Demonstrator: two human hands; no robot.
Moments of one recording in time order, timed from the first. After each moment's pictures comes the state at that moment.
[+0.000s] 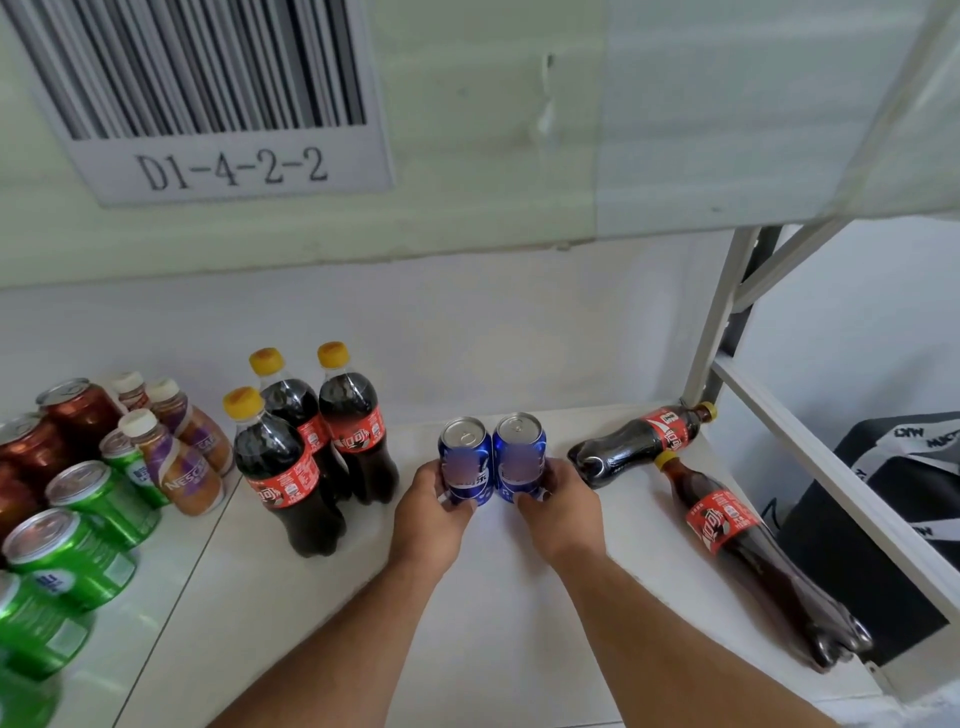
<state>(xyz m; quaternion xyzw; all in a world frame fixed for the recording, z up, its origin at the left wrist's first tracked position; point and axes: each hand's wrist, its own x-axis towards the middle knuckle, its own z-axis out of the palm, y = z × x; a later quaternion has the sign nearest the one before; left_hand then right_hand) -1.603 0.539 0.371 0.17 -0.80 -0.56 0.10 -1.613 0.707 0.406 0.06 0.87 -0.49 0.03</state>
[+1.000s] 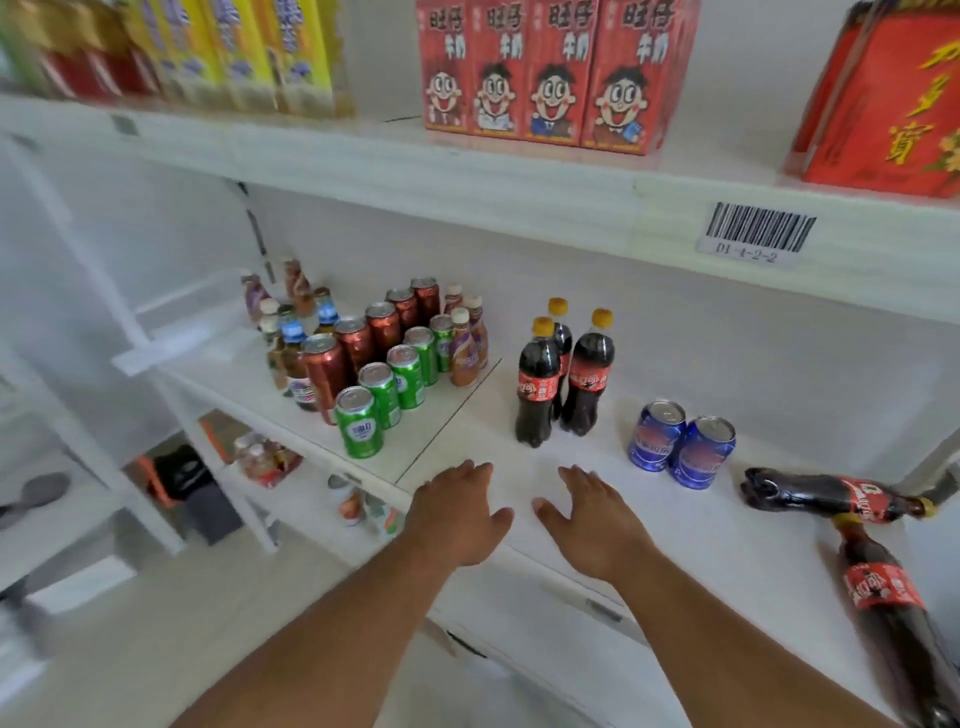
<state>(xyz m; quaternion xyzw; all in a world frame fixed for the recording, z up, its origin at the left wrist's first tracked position) -1.339 0.473 0.489 0.28 -0.94 -0.16 -0.04 -1.457 0.628 0.484 -0.33 0.91 -0.17 0.18</state>
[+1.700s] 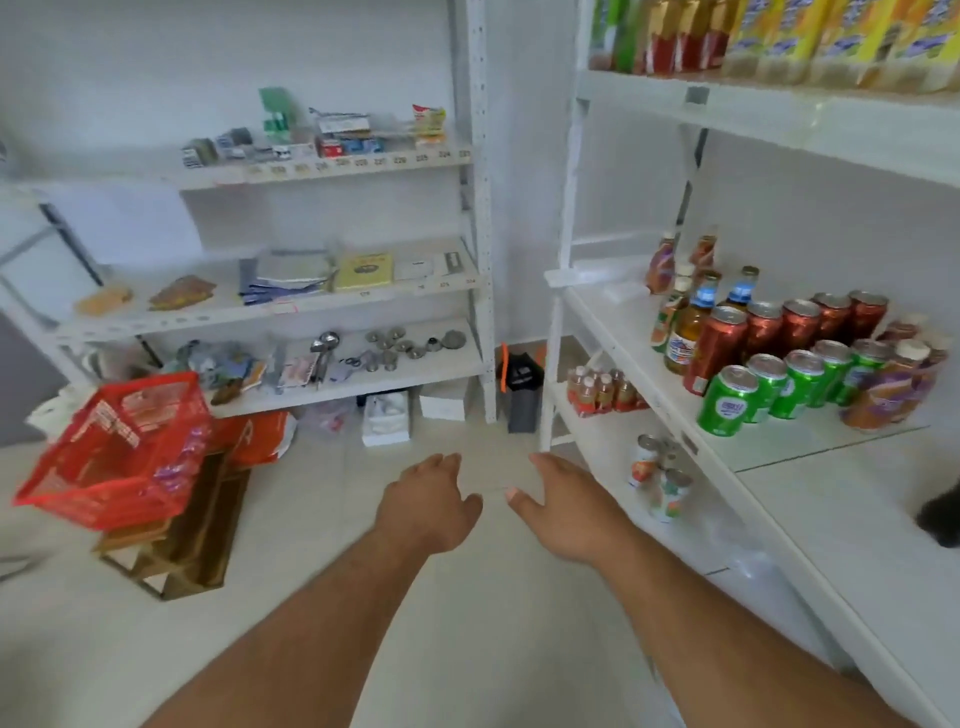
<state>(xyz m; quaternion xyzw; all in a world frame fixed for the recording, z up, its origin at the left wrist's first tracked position) -0.941 0.461 0.490 0.69 -0.70 -0.17 0.01 -1.141 0.481 0.502 -0.72 0.64 -0.12 0.25</state>
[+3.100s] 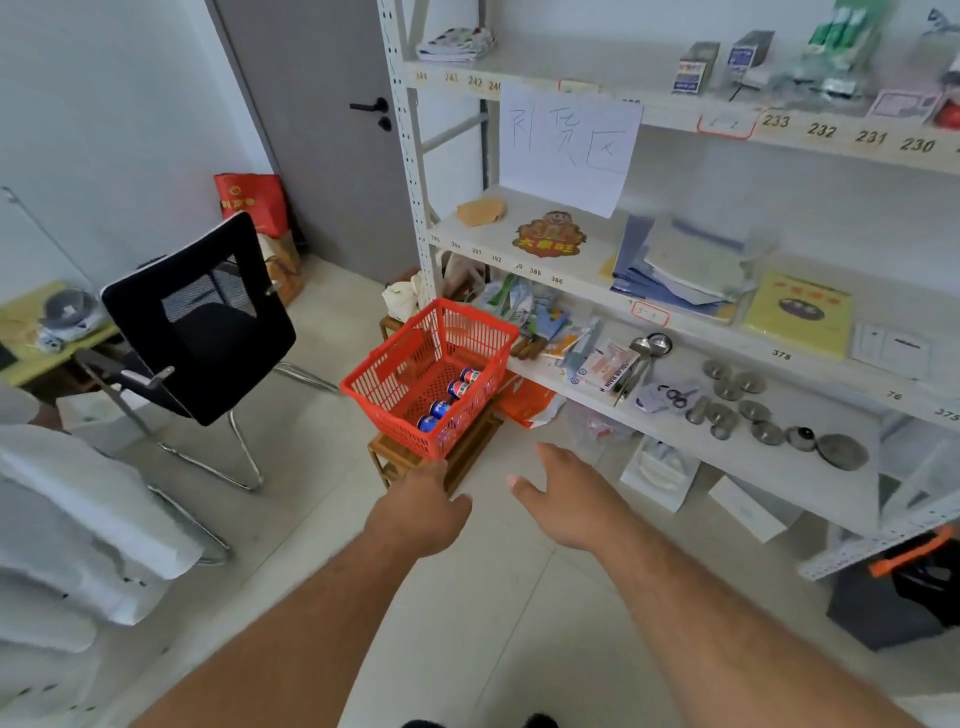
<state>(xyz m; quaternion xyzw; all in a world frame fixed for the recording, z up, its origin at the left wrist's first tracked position) -0.431 0.257 0.432 0.91 -0.29 -0.29 0.10 -0.576 0.110 0.443 -0.88 0.35 0.07 0.32</state>
